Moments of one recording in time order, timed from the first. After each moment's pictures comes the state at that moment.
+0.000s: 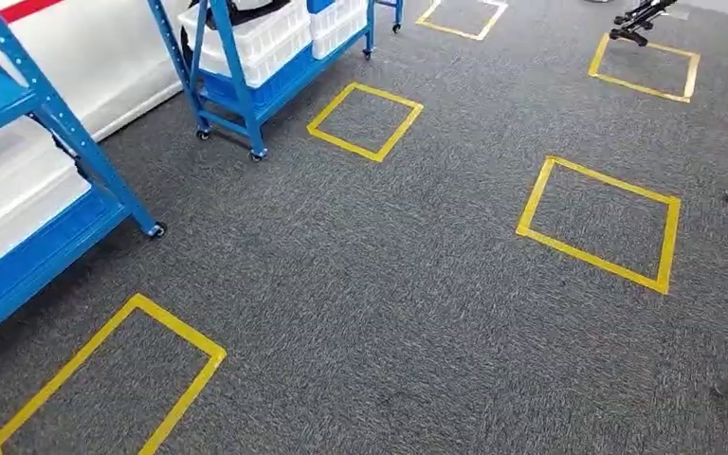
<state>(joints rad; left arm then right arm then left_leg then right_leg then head) -0.05 -0.18 1.35 -0.23 -1.47 0.06 -0.37 0.00 0.11 -1.09 -0.21 1.13 -0.06 0.03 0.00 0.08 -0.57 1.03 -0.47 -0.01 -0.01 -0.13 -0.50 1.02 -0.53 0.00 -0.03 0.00</state>
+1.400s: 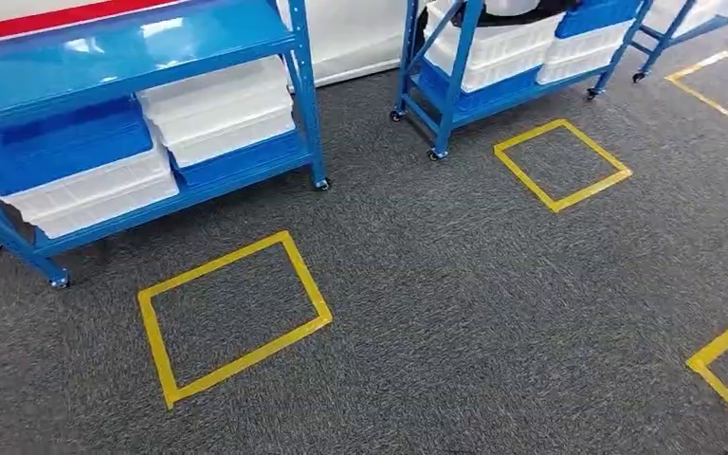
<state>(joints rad) -0.05 -0.18 1.35 -0.23 -1.47 0.06 -0.38 0.00 0.12 -1.10 -0.21 1.15 -0.05 0.03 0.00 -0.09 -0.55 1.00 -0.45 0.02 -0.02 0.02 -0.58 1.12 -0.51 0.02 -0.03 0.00</state>
